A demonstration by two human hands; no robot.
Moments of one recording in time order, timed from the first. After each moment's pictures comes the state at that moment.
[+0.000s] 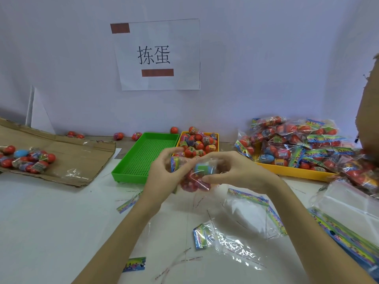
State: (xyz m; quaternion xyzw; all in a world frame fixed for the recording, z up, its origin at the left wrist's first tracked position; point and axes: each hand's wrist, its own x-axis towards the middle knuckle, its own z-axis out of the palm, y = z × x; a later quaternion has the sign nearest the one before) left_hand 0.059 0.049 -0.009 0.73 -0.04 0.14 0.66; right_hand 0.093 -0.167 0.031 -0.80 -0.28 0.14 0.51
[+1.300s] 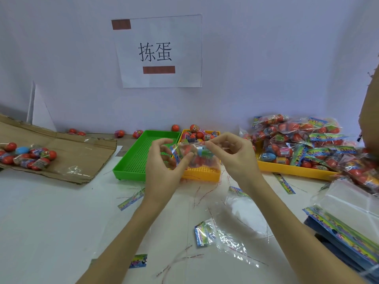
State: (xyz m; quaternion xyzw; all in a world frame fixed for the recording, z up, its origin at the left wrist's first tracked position) left_hand 0.057 0.044 -0.008 0.76 -0.02 0.31 0.57; right_hand 0.094 -0.141 0.020 -0.73 -0.20 -0.17 0.63
